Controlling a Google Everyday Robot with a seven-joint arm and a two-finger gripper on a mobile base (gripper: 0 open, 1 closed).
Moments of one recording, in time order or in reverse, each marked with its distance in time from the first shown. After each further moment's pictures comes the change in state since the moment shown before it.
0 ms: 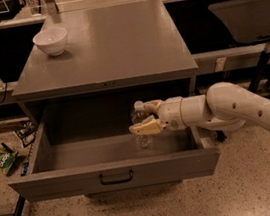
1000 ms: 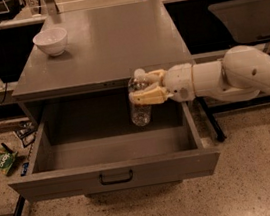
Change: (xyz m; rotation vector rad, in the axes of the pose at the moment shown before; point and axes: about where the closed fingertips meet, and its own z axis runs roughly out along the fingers) arm -0.106 -0.003 -0.049 -0.067 -0.132 -0.045
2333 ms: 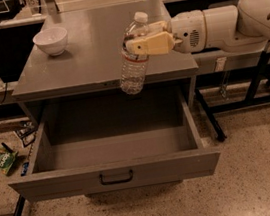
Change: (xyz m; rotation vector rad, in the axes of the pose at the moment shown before) arm -0.133 -0.010 -0.039 -0.175 -0.143 0.103
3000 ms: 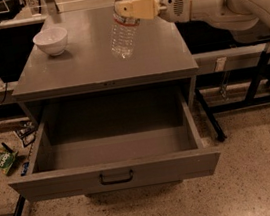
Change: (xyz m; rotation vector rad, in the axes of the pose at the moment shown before) arm -0.067 -0.064 0.018 0.197 -0.081 -0.027
